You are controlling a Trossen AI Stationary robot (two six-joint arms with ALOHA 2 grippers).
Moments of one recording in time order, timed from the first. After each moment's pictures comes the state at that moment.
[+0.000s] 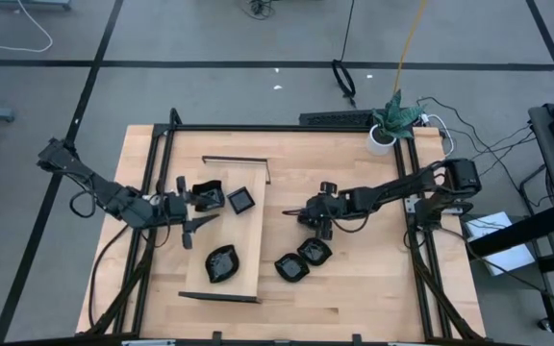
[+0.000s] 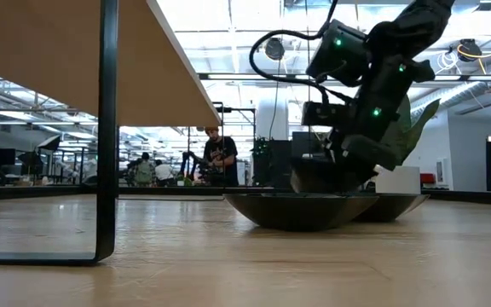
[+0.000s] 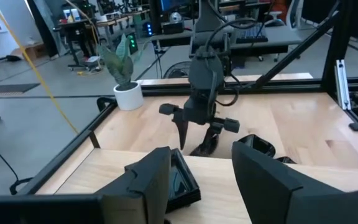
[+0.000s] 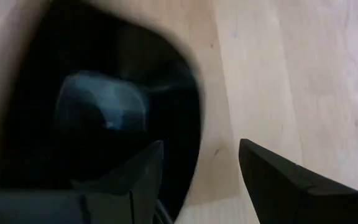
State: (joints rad) left arm -0.56 0.71 0.53 -0.03 -0.74 -0.06; right arm 0.03 1.66 0.79 -0.20 0.23 0.06
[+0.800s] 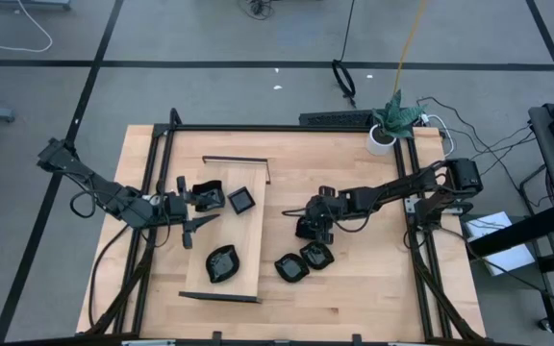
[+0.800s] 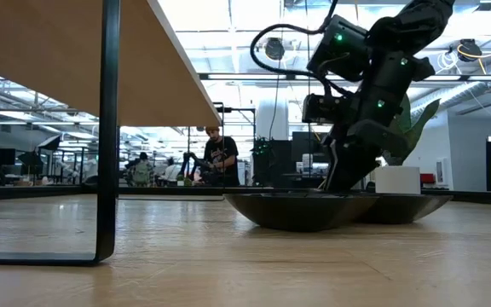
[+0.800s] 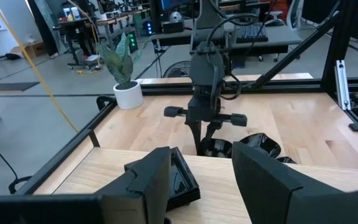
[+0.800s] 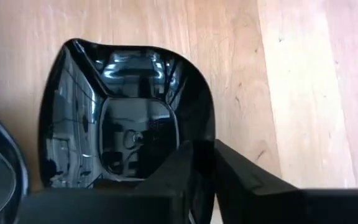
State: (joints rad) left arm -0.56 0.71 0.53 -0.03 -0.74 -0.07; right arm 0.03 1.65 0.79 -0.20 0.10 0.09
